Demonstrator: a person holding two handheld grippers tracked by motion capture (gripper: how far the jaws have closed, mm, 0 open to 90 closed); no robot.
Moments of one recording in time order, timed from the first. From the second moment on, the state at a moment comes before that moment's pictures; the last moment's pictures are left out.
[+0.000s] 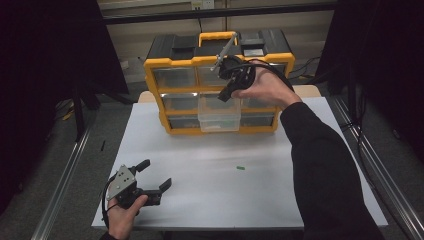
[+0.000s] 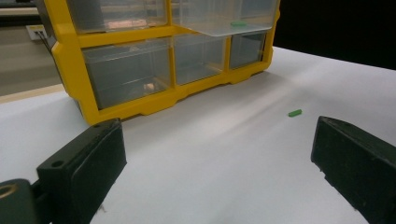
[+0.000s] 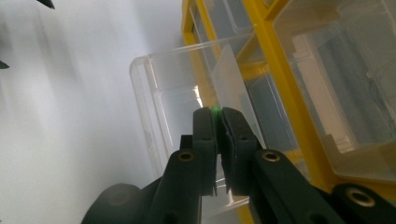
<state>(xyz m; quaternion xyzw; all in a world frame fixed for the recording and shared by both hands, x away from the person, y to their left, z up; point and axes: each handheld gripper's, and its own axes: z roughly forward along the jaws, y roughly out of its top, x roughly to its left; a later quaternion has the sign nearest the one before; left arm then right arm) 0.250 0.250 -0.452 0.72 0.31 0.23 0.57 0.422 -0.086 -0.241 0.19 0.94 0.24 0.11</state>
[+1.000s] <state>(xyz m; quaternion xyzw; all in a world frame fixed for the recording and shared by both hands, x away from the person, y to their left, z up) 0.250 0.250 -0.452 0.72 0.30 0.23 0.58 0.439 -0.069 -0.281 0.20 0.96 0.17 0.07</state>
